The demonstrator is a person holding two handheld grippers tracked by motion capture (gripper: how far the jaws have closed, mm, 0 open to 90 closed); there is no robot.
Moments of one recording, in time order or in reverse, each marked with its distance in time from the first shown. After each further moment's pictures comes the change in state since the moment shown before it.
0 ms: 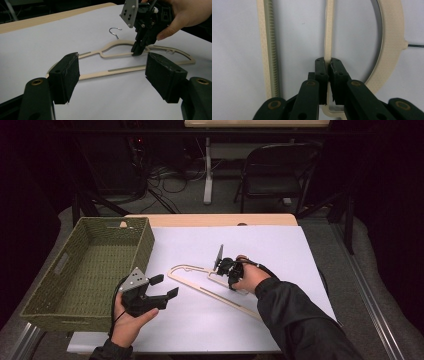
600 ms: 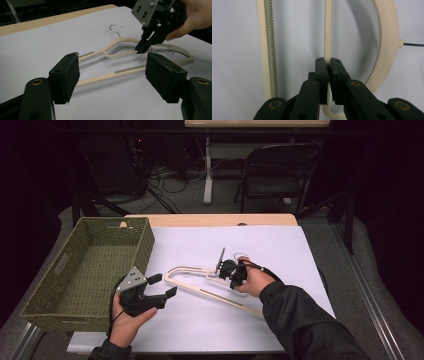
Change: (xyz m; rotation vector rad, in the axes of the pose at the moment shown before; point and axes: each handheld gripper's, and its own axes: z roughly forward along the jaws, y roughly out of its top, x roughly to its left) left arm 0.002 0.002 -0.005 -0.015 0.007 -0.004; right arm 0.017 -0.016 -0.013 -0.128 -0.084 -0.079
